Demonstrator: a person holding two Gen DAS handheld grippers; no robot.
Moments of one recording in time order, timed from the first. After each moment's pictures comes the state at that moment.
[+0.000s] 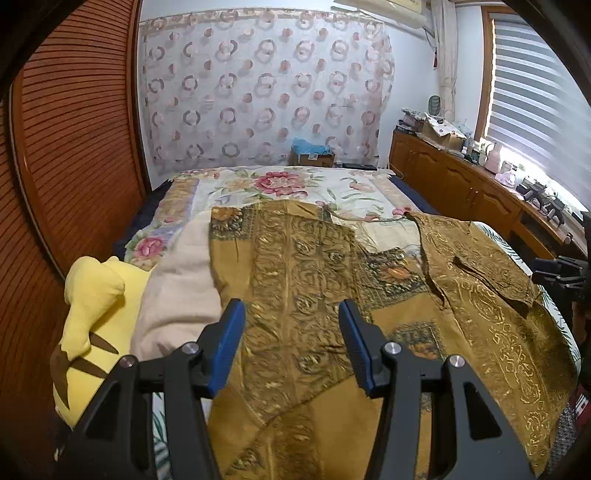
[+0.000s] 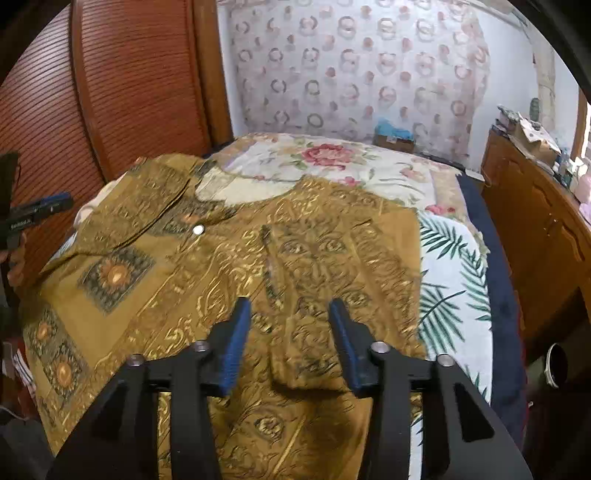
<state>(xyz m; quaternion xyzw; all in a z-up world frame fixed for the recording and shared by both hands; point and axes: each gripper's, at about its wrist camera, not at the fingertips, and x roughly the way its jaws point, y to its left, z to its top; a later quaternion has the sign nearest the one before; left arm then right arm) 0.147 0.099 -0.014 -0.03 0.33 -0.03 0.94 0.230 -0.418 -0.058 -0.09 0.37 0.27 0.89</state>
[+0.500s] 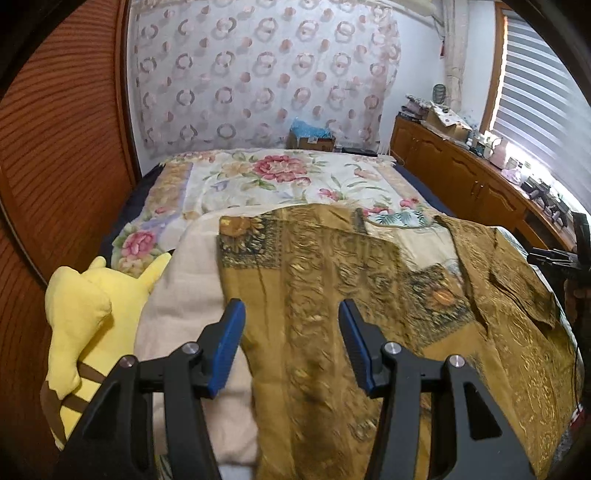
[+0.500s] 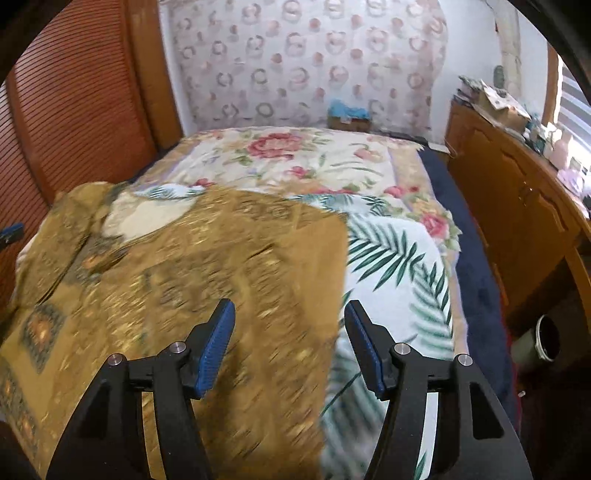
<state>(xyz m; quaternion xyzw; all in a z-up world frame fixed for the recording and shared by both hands) 0.237 0.140 -0.037 -0.04 0.37 -0.05 0.93 0.344 -0.455 -0.080 -0.06 0.40 0.19 0.89</state>
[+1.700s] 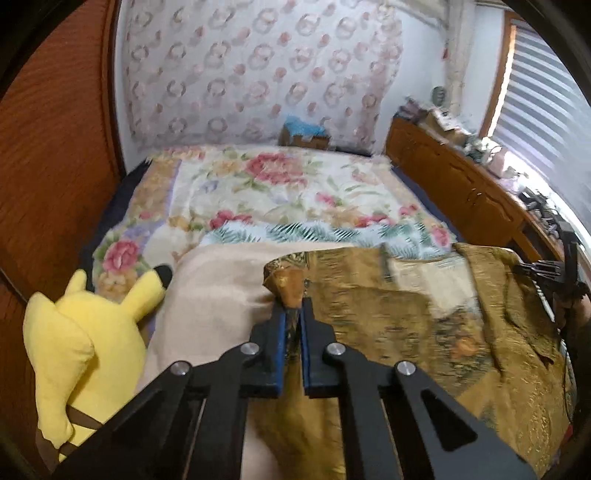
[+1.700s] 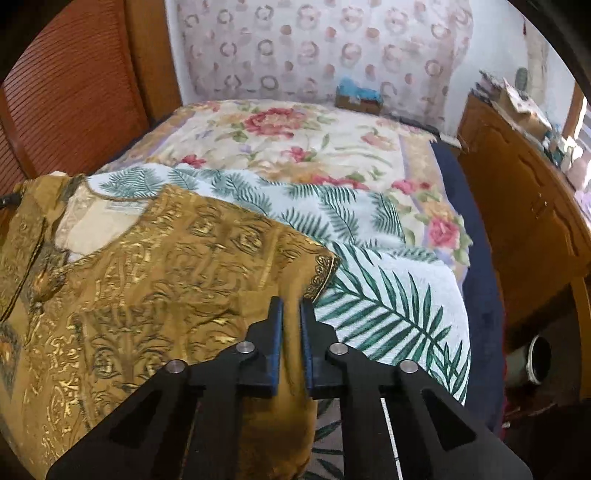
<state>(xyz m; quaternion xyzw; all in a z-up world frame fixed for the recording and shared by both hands) 0.307 0.158 -0.032 -0.06 0.37 -0.08 0.92 0.422 -0.428 -0.101 -0.11 0.43 0.20 0.87</state>
